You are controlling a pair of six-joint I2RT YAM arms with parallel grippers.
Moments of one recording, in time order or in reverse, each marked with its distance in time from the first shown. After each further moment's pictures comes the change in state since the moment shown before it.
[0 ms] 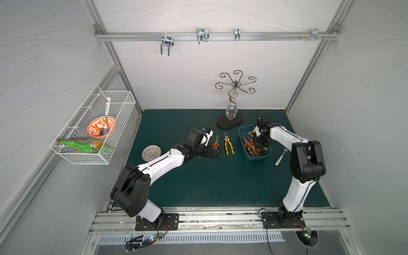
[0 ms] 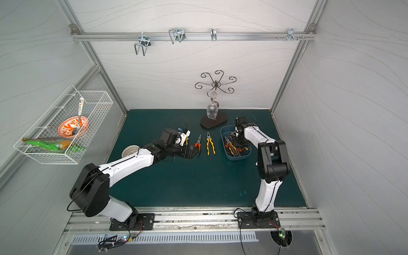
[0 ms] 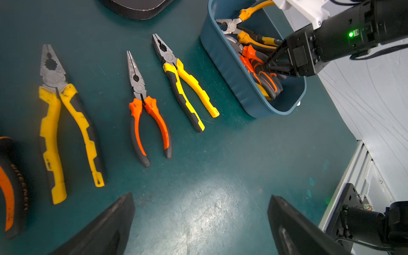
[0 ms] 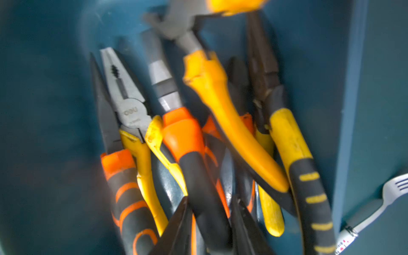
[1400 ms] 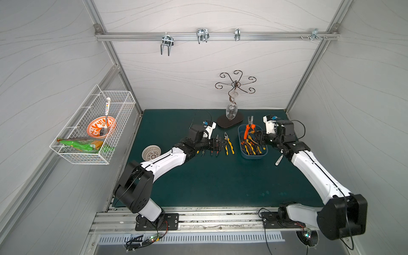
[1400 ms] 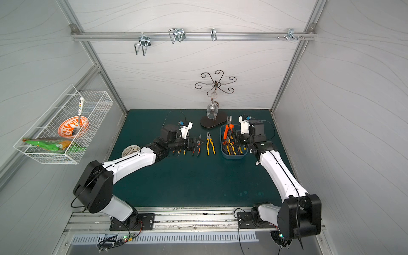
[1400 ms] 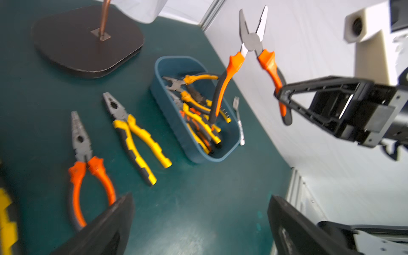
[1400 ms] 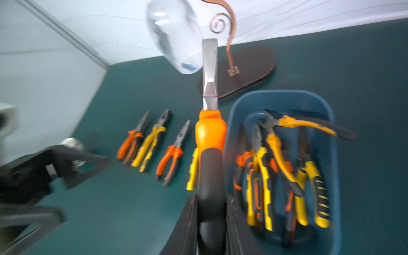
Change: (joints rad) left arm 0.000 0.055 0.024 0.356 0.170 -0.204; right arm 0.003 -0.669 -0.385 0.427 -0.448 0.192
